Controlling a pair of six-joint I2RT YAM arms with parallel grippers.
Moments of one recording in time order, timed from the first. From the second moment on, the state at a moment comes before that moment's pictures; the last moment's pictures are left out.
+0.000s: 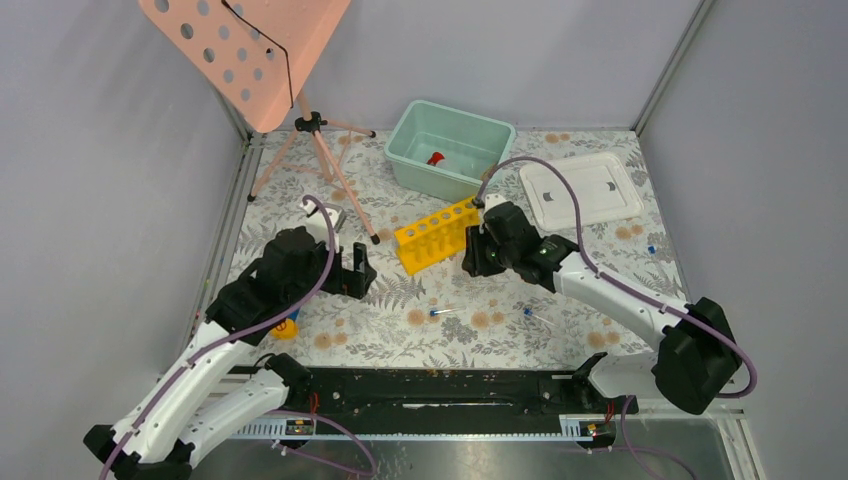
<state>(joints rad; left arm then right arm) -0.60 0.72 0.87 -0.72 -0.02 -0.27 0.70 1.31 0.94 -0.40 0.02 0.44</state>
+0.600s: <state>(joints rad) -0.60 0.46 0.85 -0.72 -0.34 -0.31 0.97 1.43 0.88 -0.35 -0.07 0.15</state>
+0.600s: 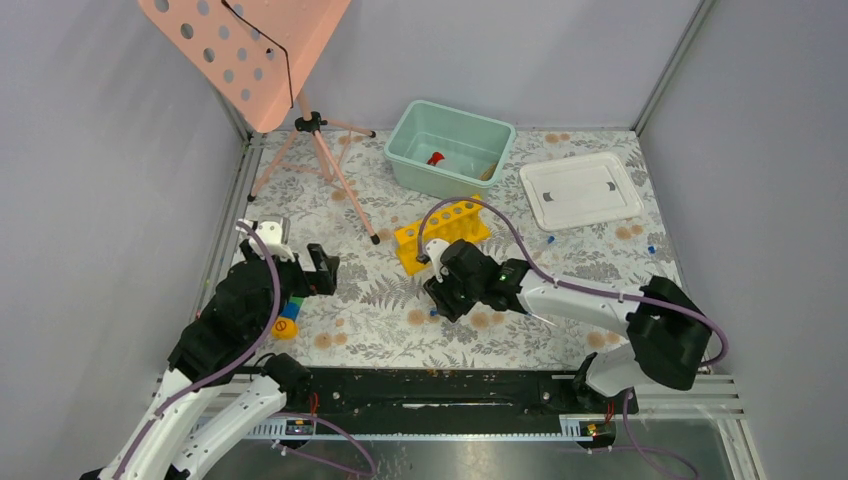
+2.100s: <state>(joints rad) -0.60 0.62 0.81 -0.73 -0.22 -0.49 0.97 1.51 0.75 -0.17 0.02 0.10</state>
